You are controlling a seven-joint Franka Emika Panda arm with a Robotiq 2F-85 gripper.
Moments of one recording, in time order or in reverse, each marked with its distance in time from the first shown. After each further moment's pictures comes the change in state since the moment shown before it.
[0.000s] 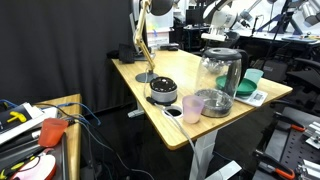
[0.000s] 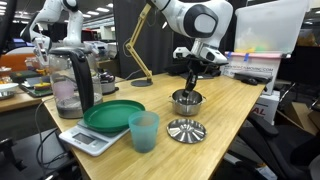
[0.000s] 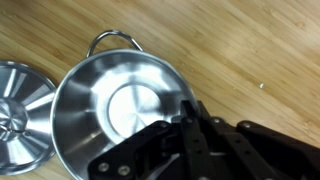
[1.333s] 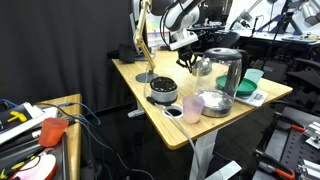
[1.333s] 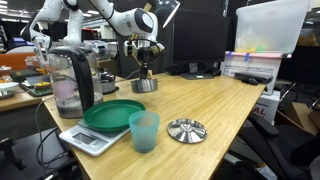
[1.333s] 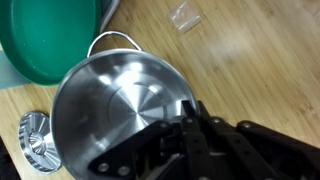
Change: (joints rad) arm 0.424 -0.063 0.021 -0.050 -0.464 -0.222 0.234
